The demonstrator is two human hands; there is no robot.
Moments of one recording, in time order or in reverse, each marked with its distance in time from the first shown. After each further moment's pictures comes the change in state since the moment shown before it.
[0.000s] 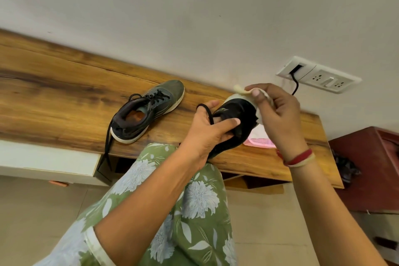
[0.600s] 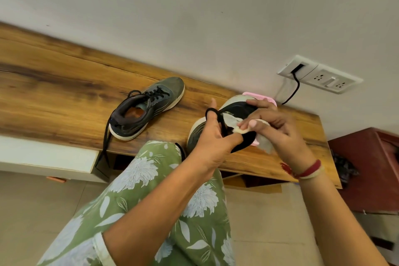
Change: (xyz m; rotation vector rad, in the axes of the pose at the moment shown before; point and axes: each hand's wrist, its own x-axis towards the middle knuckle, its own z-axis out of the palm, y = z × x) left_hand 0.002 -0.033 0.000 0.132 -0.106 0.066; right_hand -0.018 0.017 -0.014 0.147 -0.395 -0.020
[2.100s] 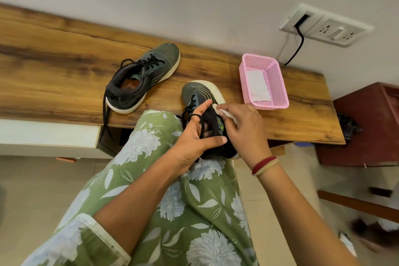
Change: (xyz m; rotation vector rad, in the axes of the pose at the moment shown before) left_hand -0.043 -0.049 -0.056 0.057 -0.104 -0.113; right_hand -0.048 0.022 0.093 -0.520 0.237 0.162
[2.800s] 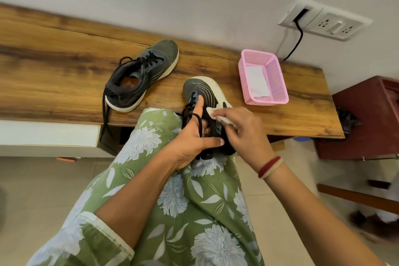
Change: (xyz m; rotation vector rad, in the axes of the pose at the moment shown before) left_hand 0.005 -0.006 -0.012 0.062 -0.091 -0.074; right_hand -0.013 -0.004 -0.009 0.026 -0.101 -0.112
